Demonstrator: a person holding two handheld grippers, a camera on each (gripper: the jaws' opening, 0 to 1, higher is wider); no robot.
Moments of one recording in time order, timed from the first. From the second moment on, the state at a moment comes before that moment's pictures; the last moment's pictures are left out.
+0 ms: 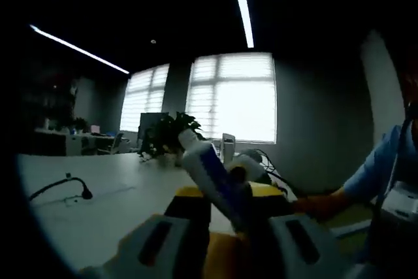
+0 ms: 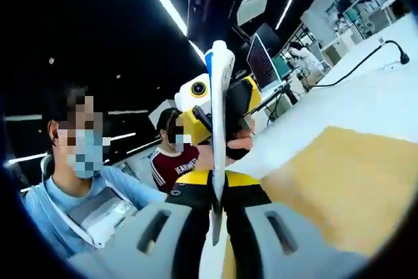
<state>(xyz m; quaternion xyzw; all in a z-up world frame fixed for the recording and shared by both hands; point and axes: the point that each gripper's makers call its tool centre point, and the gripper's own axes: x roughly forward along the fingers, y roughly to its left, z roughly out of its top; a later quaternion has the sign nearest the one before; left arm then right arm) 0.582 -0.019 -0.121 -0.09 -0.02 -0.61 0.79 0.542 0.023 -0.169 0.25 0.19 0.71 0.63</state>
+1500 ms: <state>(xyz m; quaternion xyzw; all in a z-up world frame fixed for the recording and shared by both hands) 0.564 0.000 -0.116 0.51 -0.31 -0.30 0.75 0.496 0.020 -0.139 0.30 0.21 0.75 0.55</state>
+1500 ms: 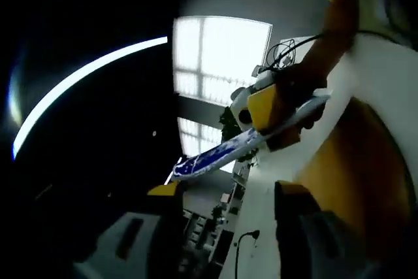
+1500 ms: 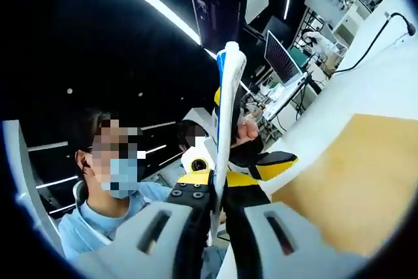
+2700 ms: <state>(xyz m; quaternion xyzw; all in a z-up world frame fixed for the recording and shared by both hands) 0.557 -0.010 -0.133 0.57 -0.31 -0.30 0.70 0.489 0.025 -0.144 0.33 0.25 0.76 0.50</state>
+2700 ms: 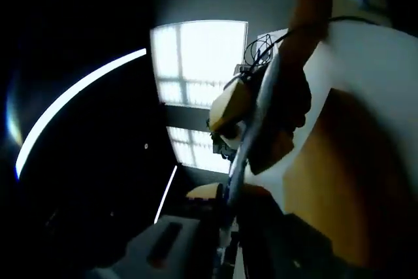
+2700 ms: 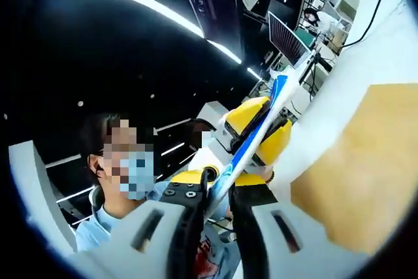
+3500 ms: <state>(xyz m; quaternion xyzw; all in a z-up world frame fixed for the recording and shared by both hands) 0.580 0.016 -0.128 0.57 -0.26 -0.26 0.74 0.531 0.004 -0.125 0.30 0.10 0.75 0.59</state>
